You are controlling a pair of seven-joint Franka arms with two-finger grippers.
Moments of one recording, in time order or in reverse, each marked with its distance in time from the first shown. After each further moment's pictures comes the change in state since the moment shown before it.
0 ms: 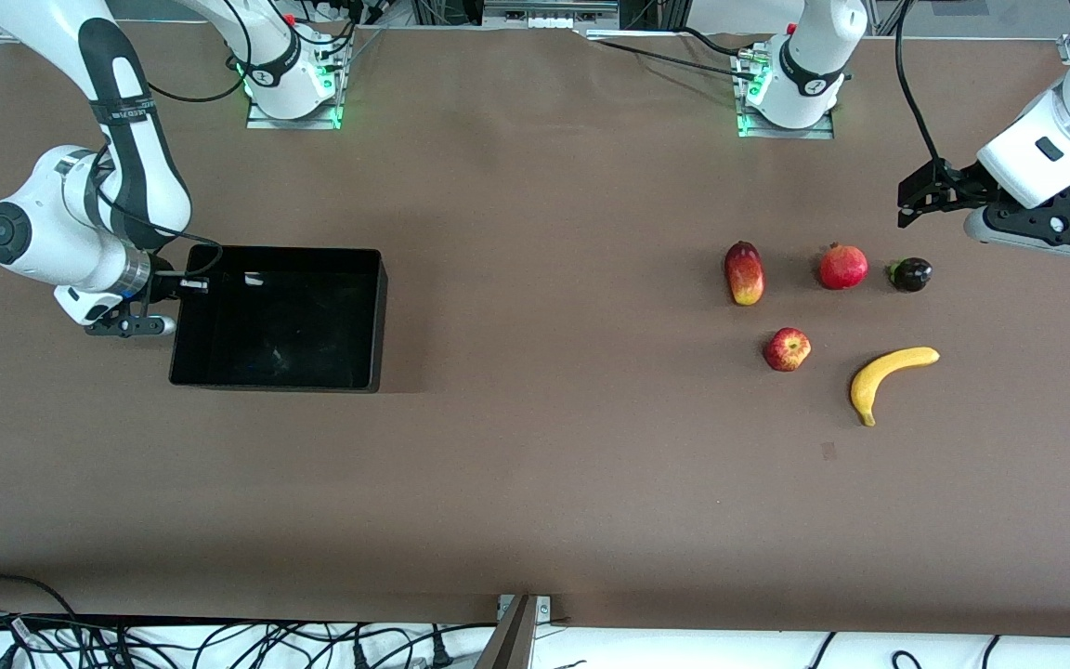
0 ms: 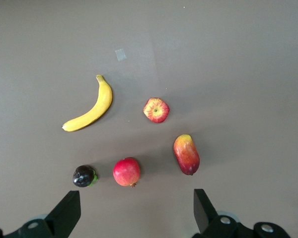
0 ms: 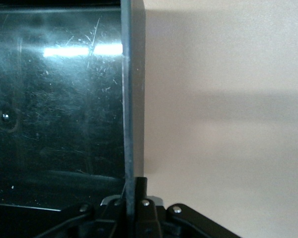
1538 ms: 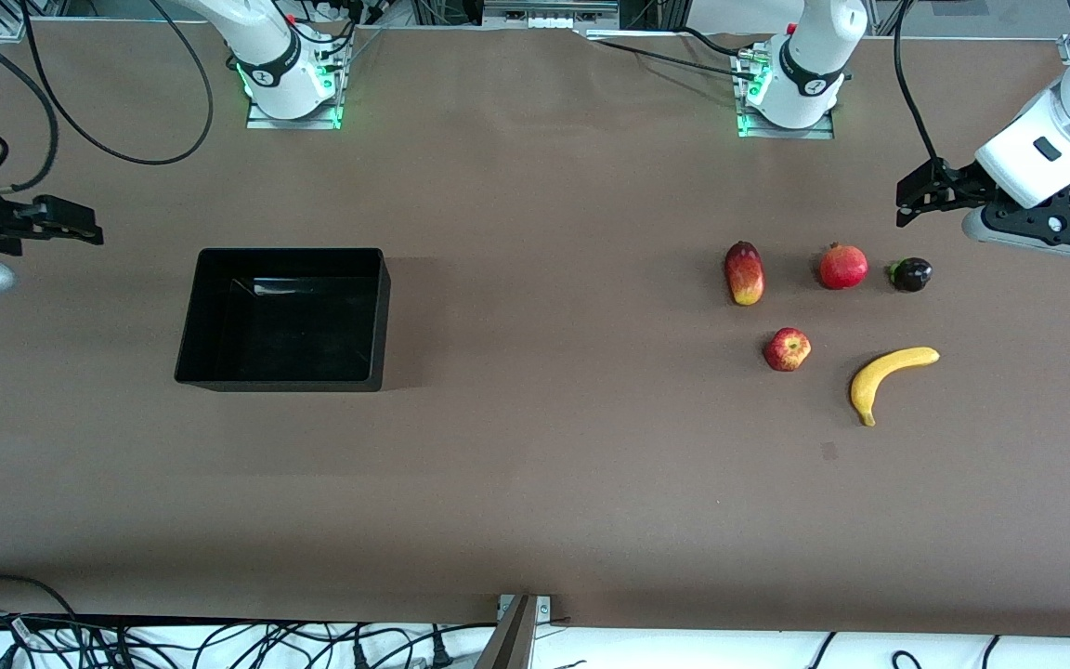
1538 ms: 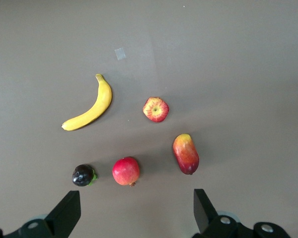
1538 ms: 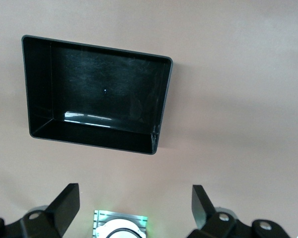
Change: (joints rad) left arm 0.000 0.000 -0.002 0.001 0.000 -0.003 -0.004; right arm 0.006 -0.037 0.030 0.860 -0.180 -0.937 0.096
